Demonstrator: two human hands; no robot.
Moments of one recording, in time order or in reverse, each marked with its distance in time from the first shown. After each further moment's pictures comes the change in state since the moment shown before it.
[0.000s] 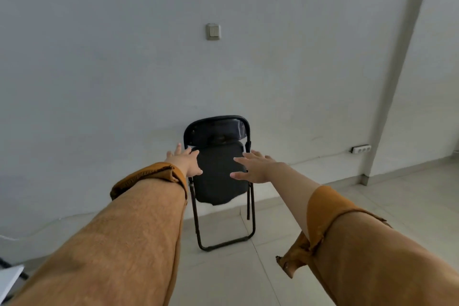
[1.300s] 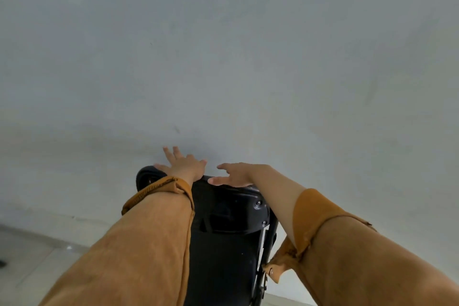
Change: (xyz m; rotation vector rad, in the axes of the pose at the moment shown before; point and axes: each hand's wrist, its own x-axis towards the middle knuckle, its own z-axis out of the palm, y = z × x) left_hand 0.669 0.078 -0.015 -0.314 -0.033 -0.752; right_hand 0.683 0.245 -0.037 0.058 -0.400 -0.465
